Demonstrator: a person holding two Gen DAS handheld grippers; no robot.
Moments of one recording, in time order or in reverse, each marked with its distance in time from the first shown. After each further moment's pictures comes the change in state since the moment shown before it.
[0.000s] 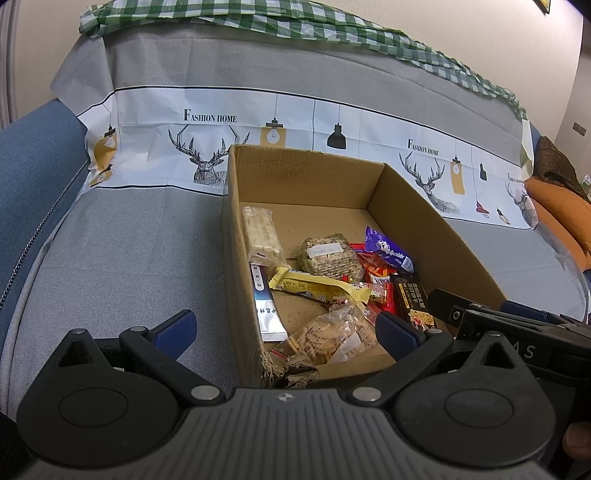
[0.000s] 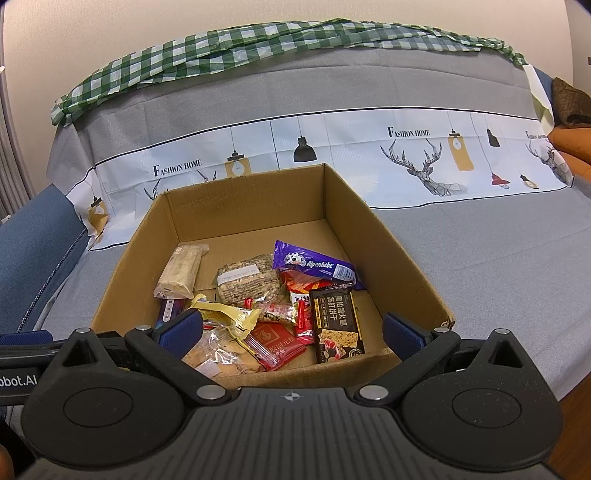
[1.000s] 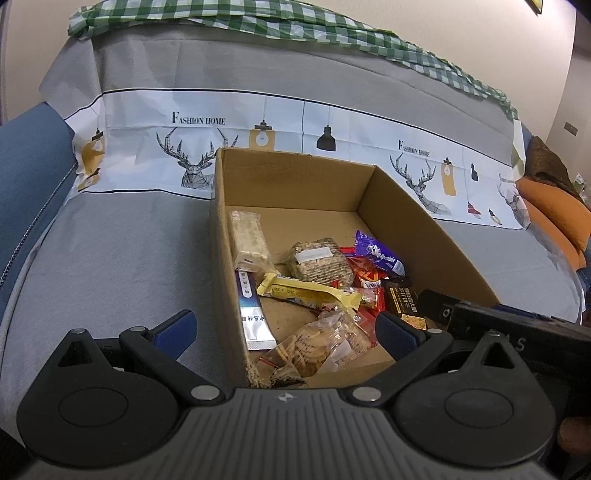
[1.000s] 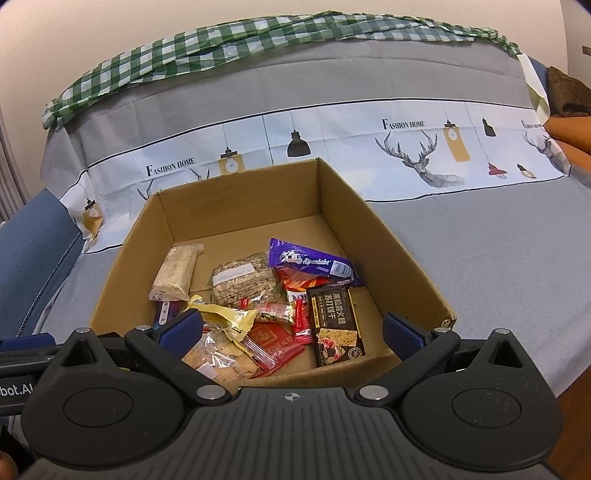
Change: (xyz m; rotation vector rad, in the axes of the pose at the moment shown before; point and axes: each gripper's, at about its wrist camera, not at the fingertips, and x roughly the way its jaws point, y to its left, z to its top) left arm 0.008 -0.001 0.004 0.017 -0.005 -0.038; right arm 0.008 -0.002 0.004 0.029 0.017 -0.014
